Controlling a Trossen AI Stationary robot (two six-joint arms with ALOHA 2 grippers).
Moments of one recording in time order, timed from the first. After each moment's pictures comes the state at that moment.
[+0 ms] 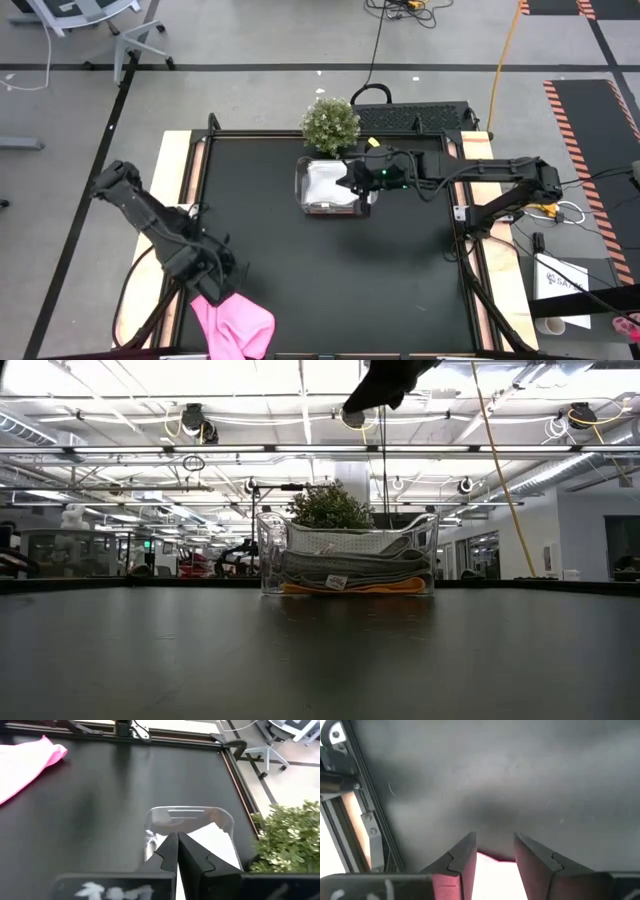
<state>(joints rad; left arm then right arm) -0.75 1.44 1.22 -1.42 -0.20 -2.04 -0.10 1.41 1.26 -0.45 0.08 -0.12</state>
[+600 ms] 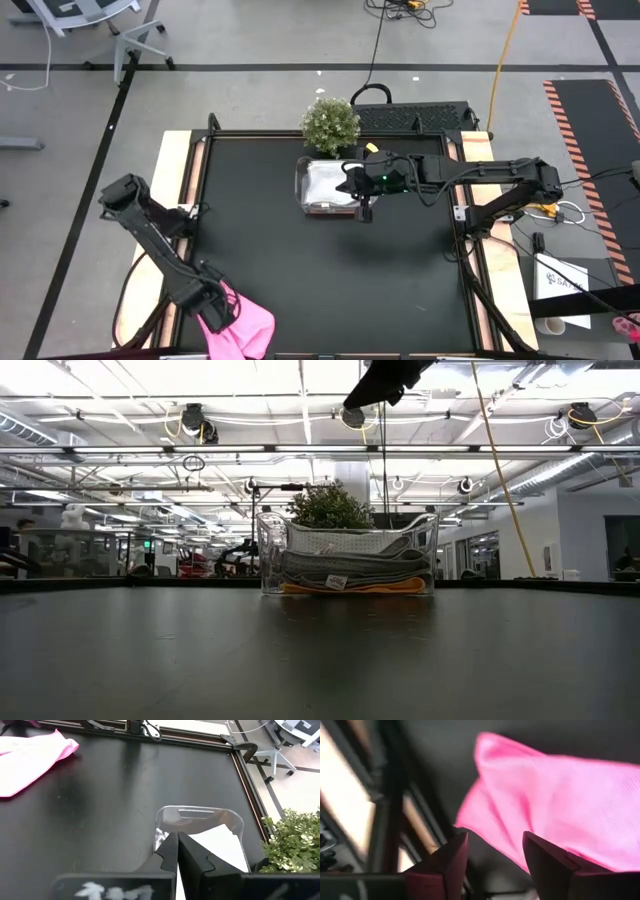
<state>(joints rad) -0.88 1.60 1.16 -1.23 0.24 -2.08 -0.06 1.41 1.26 -0.47 0.08 -0.14</state>
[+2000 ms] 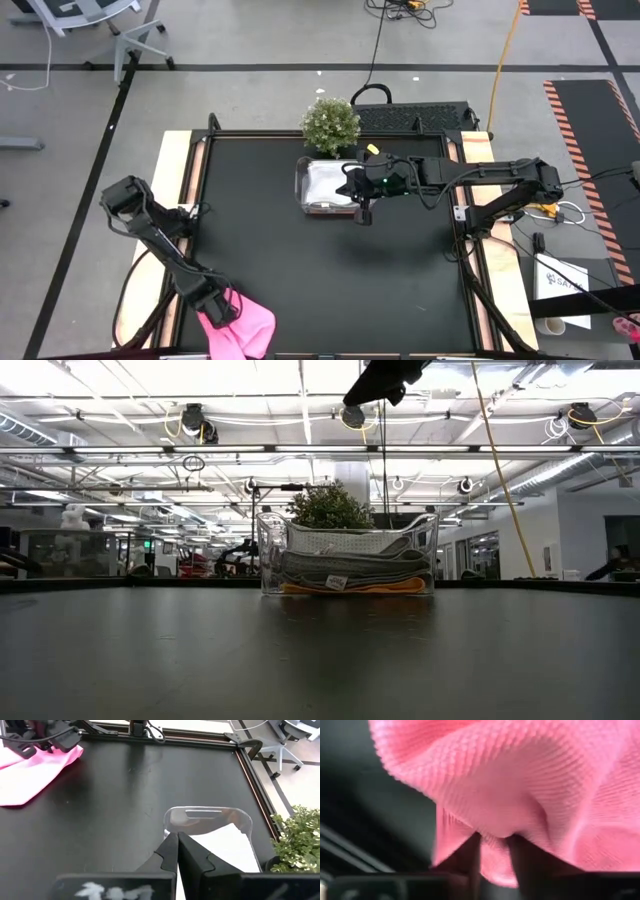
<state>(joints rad) -0.90 1.65 0.80 -0.66 0.34 -1.96 -0.04 1.41 1.26 -0.47 0.08 -0.08</state>
